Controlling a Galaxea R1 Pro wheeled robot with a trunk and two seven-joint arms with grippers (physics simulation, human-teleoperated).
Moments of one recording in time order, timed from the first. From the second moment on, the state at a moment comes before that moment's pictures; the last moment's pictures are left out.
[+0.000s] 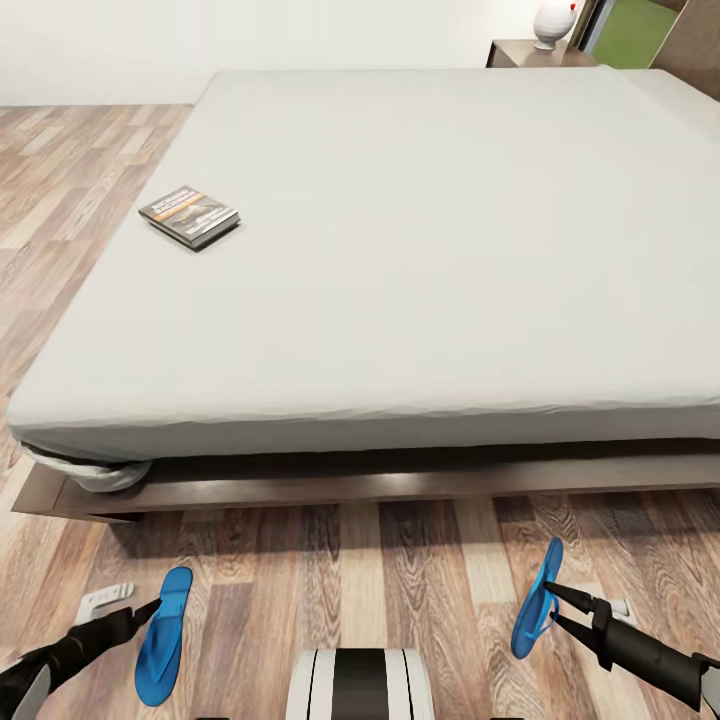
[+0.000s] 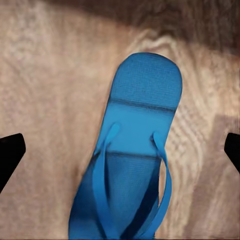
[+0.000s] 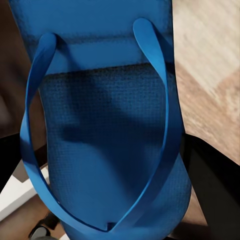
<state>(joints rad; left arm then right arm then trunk) -0.44 0.34 0.44 -0.46 0.04 0.10 -0.55 -0.38 -0.44 -0.21 -0.49 -0.67 0.80 1.04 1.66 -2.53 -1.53</state>
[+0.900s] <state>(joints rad) -0.44 0.32 0.50 -0.46 0.03 0.10 -0.71 -0.38 -0.37 -0.20 -0.65 -0.10 0.57 0.22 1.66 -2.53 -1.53</state>
